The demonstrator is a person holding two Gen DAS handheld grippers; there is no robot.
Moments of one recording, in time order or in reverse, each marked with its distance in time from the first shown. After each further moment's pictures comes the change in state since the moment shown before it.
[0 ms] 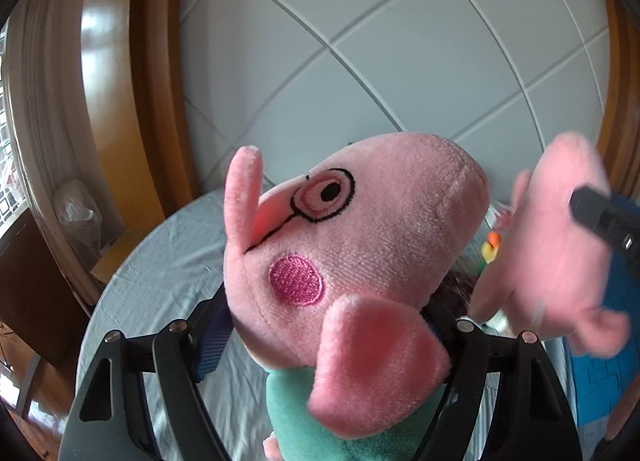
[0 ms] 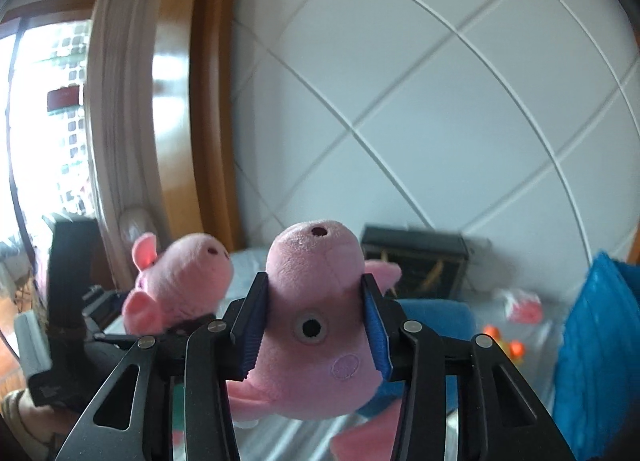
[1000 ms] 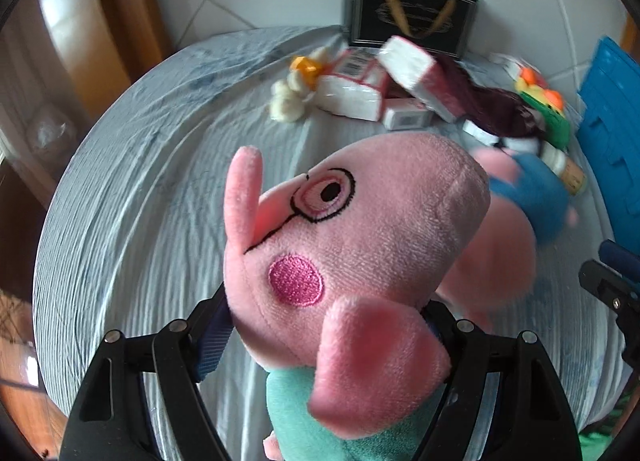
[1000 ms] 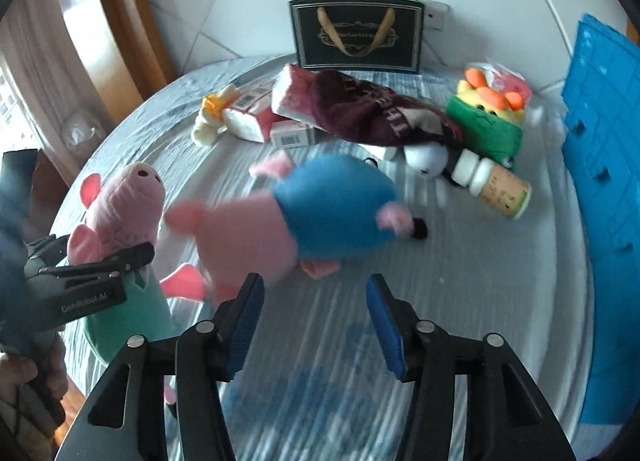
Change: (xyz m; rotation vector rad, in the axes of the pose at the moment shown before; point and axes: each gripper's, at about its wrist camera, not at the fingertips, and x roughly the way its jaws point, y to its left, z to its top) left arm 0.108 0.009 -0.154 0.030 0.417 0.017; right arm 0.060 -0.044 -0.208 0.192 0.568 -0.104
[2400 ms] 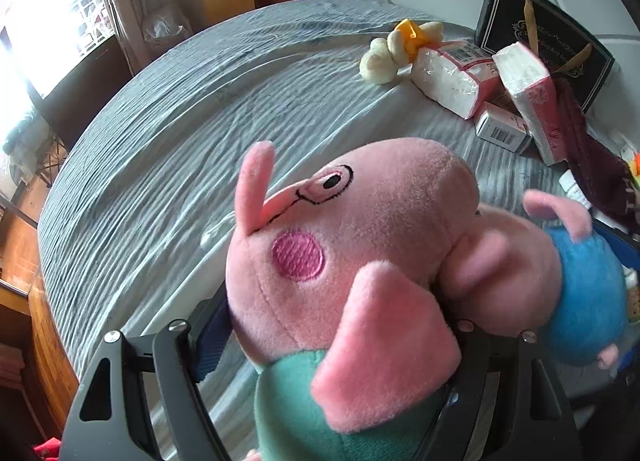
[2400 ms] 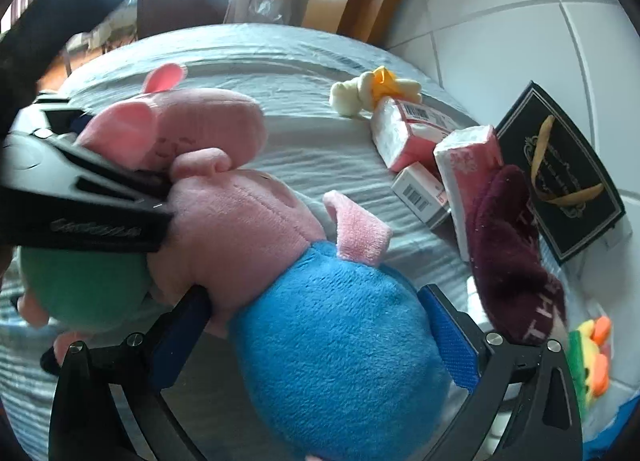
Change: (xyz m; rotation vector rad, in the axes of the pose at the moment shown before) left arm 0.037 -0.064 -0.016 -0.469 0.036 0.305; right arm 0.111 0.013 0.018 -0.918 -0.091 0.243
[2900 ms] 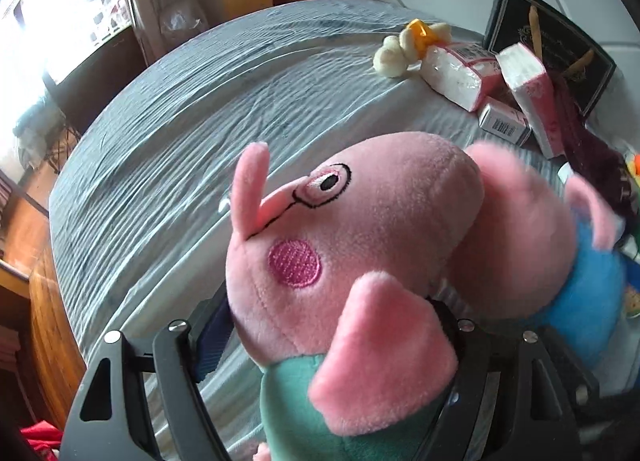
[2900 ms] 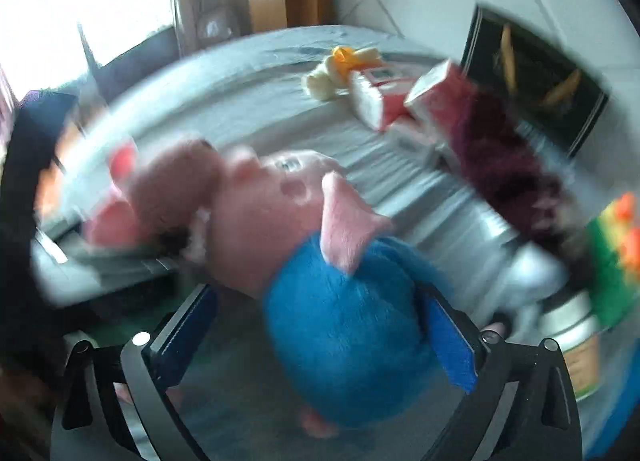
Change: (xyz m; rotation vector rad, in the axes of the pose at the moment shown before) left arm -0.008 0.002 -0.022 -0.029 -0.006 0.025; right arm -0.033 -0.005 -0.007 0.293 0.076 0.025
